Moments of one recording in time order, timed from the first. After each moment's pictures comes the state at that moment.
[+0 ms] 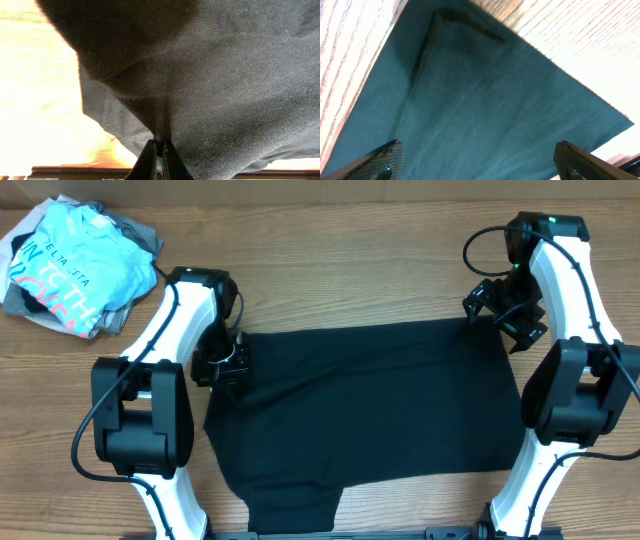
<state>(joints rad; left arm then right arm) -0.10 2.02 1.50 -1.43 0.11 -0.23 -0.10 2.16 1.94 -1.52 0.01 0.72</state>
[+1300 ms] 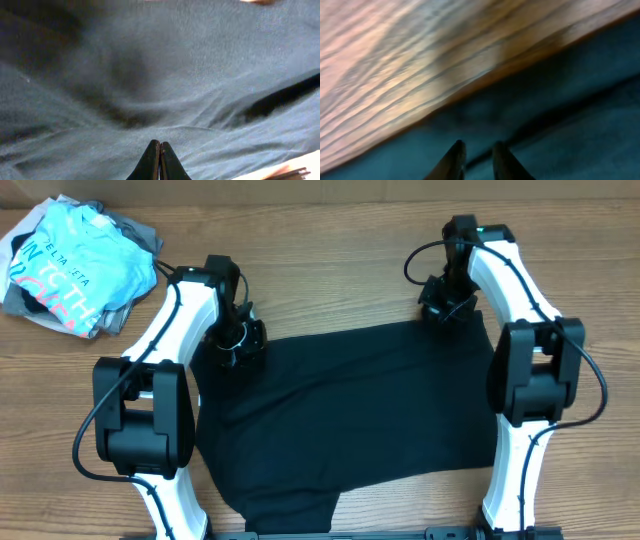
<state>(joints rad) -0.12 2.02 1.51 -1.16 0.35 -0.27 0.07 2.32 1.94 -1.24 -0.15 0.51</state>
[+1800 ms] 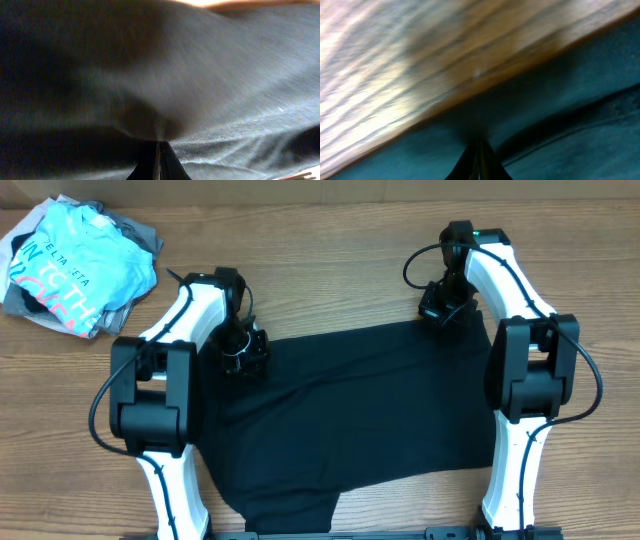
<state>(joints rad) -0.12 2.16 1.51 -1.15 0.35 -0.29 0.07 2.36 1.94 -1.24 -0.09 0.51</state>
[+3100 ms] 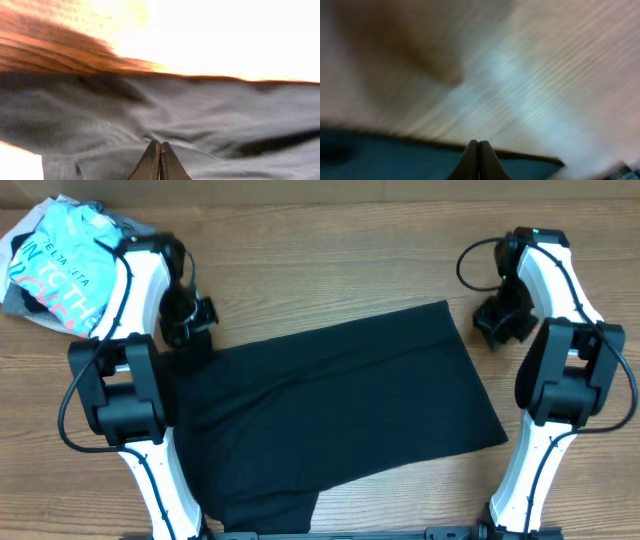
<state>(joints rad) 0.08 2.23 1.88 -1.43 0.21 -0.29 -0.11 2.30 1.94 -1.47 0.08 0.62</state>
